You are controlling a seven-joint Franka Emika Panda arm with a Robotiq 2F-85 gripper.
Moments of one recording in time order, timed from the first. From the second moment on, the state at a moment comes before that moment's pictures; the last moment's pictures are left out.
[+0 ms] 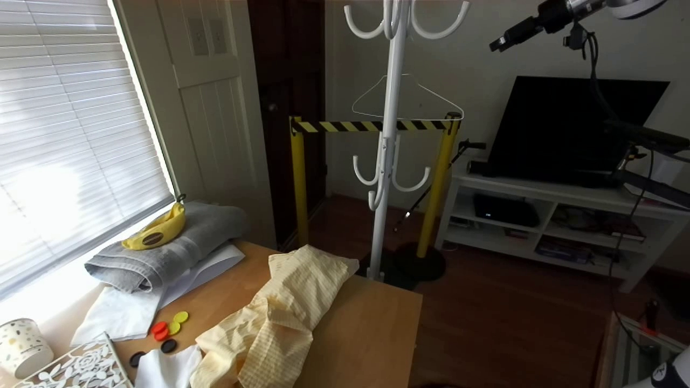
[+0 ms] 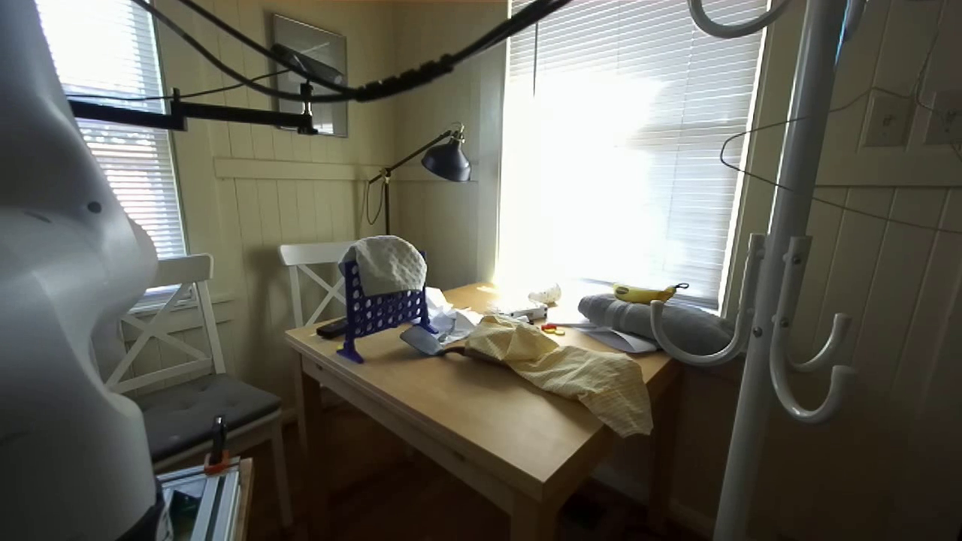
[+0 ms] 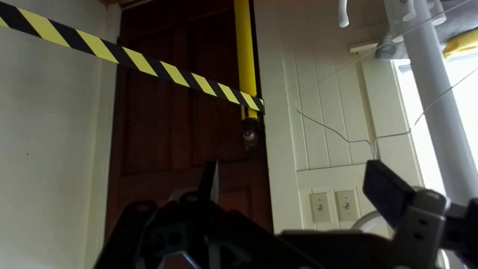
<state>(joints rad) -0.12 -0.08 -0.53 -1.72 0.73 2.27 -1.00</state>
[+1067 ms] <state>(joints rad) -0.23 0.04 -0.35 -1.67 0.73 2.26 -0.91</state>
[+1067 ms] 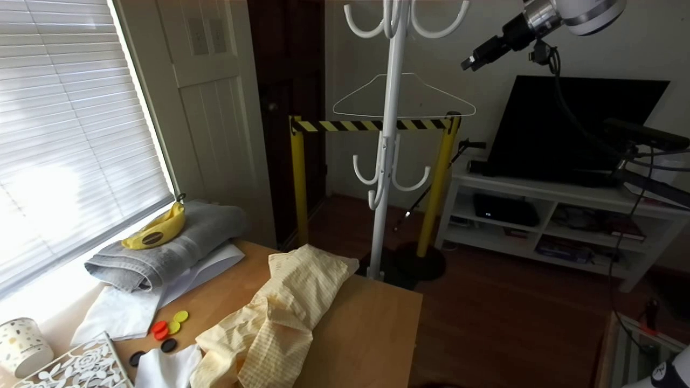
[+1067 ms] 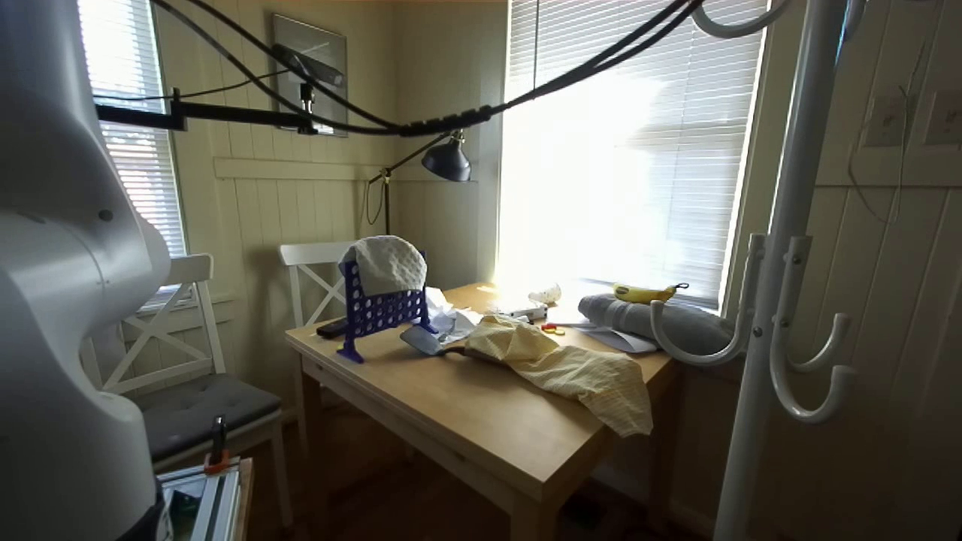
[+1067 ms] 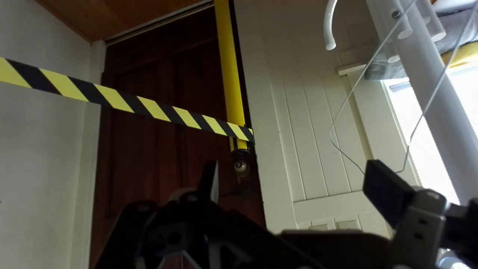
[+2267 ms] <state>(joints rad) -0.23 0.11 -0.23 -1.66 0.52 2.23 -0.88</state>
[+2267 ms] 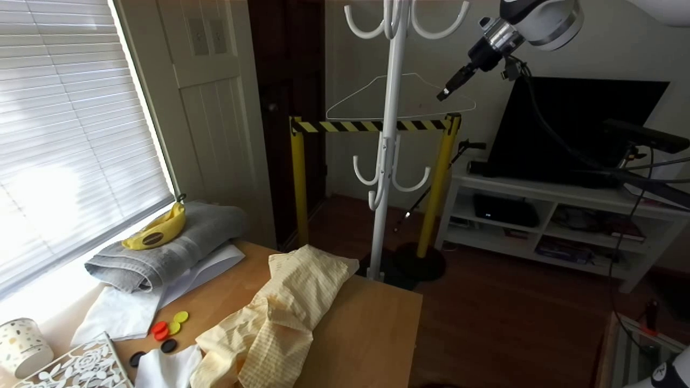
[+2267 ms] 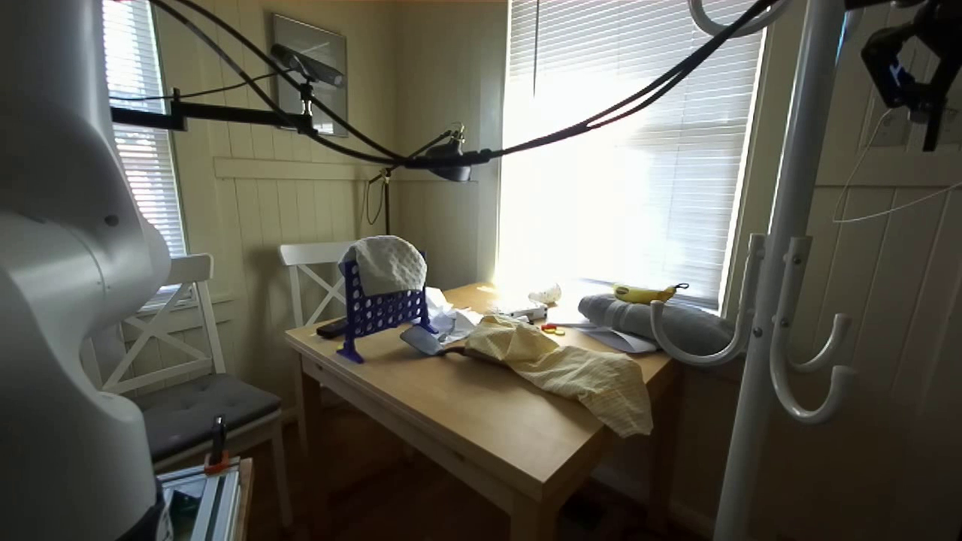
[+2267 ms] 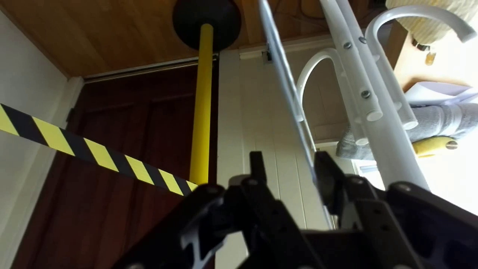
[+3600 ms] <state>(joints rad) -0.23 -0.03 -0.19 -1.68 0.46 2.25 -0.89</state>
